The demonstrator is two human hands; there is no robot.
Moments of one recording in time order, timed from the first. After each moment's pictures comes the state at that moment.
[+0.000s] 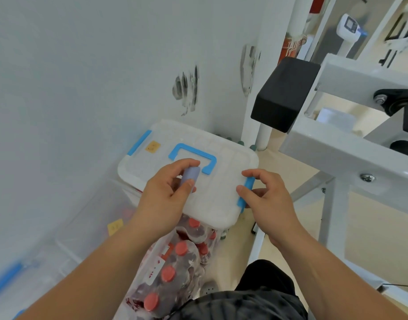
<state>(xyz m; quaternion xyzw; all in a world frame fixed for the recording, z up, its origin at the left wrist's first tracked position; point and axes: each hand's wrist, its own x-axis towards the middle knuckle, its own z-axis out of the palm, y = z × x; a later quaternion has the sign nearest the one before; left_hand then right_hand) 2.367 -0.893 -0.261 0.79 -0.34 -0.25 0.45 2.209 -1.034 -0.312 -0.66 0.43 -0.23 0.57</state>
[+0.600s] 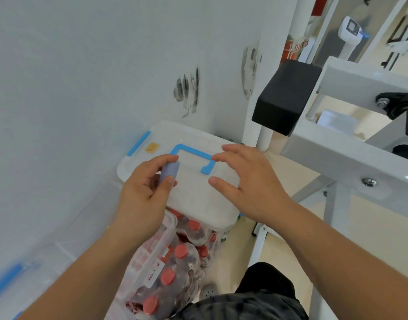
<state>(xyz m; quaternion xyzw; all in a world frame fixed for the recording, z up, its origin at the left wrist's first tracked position) 2.381 -0.876 -0.259 0.79 -0.31 -0.16 0.51 2.242 -1.049 -0.269 -0.92 0.23 -0.14 0.28</state>
